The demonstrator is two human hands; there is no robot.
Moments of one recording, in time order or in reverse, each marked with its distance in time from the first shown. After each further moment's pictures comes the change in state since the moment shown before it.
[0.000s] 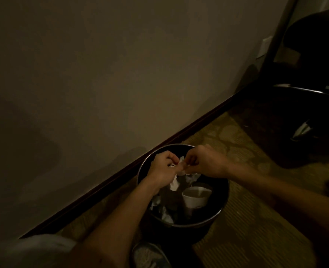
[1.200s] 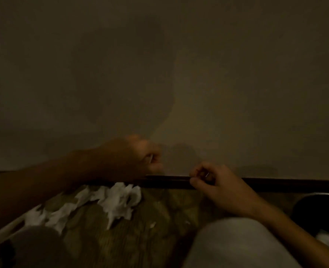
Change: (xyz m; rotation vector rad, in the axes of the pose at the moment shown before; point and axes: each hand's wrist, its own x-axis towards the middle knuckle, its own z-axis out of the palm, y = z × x) left_hand -0.228 -0.008 -0.286 1.003 0.171 -0.001; right_hand 0.050 -0.229 0.097 0.358 -0.190 -0.443
